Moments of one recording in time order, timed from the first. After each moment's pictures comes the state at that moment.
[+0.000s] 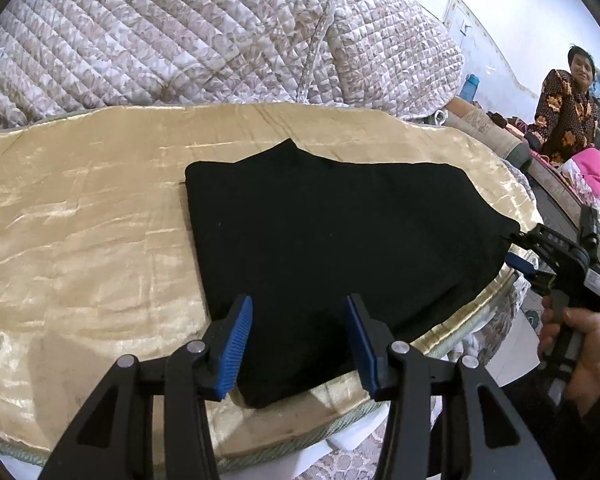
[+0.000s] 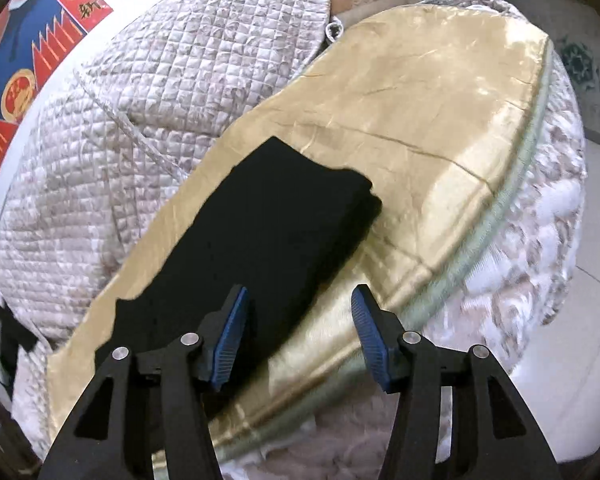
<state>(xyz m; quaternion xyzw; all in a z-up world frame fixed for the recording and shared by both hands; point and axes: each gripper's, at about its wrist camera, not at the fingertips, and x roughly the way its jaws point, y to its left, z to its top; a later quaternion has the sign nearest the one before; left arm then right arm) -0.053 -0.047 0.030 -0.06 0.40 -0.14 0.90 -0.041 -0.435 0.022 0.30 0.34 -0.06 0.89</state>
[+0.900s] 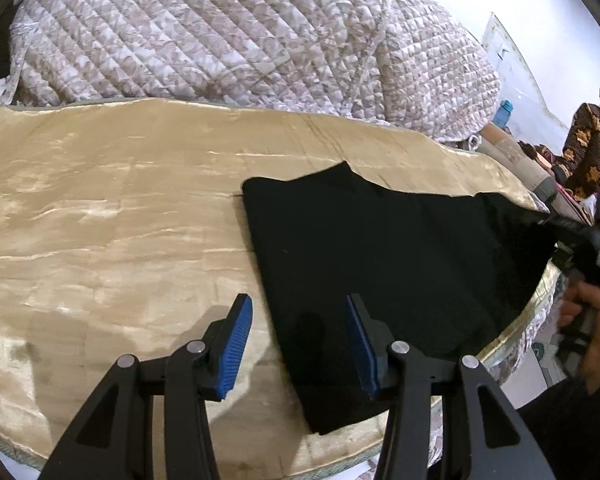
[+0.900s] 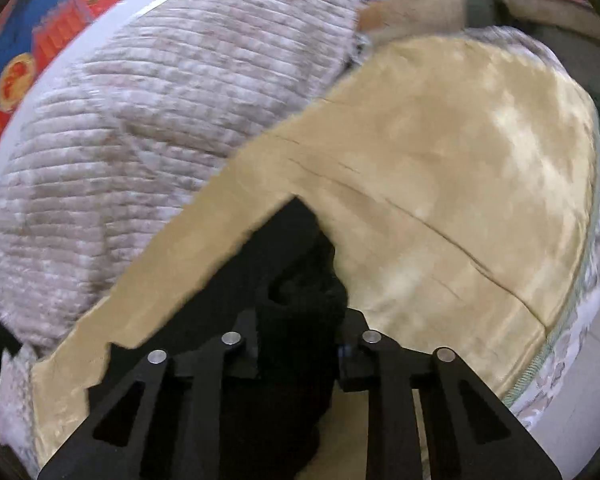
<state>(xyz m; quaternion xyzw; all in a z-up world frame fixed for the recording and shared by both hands) -0.036 -0.010 0.033 -0.10 0.40 -0.08 0.91 0.015 -0.411 0.074 0.22 0.33 -0.04 0.92</state>
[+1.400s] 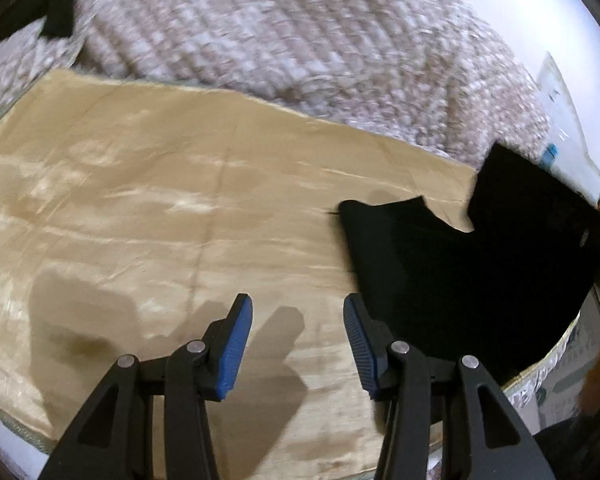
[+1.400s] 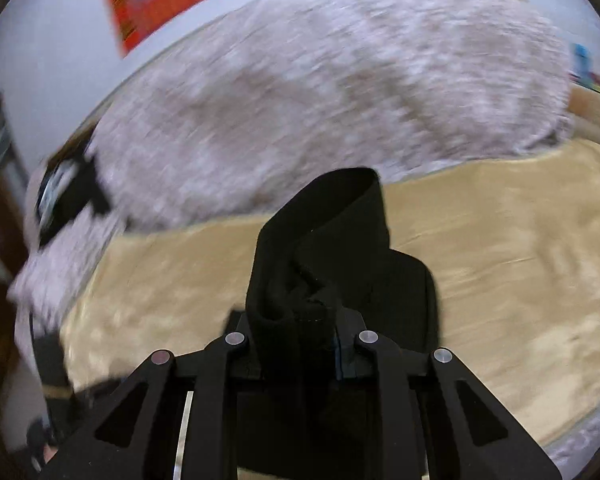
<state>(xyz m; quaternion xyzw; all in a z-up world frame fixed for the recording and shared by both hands) -0.034 0.054 0.034 -0.16 0.41 0.00 0.90 -0.007 -0.192 0.086 0.04 0.35 0.22 0.91</state>
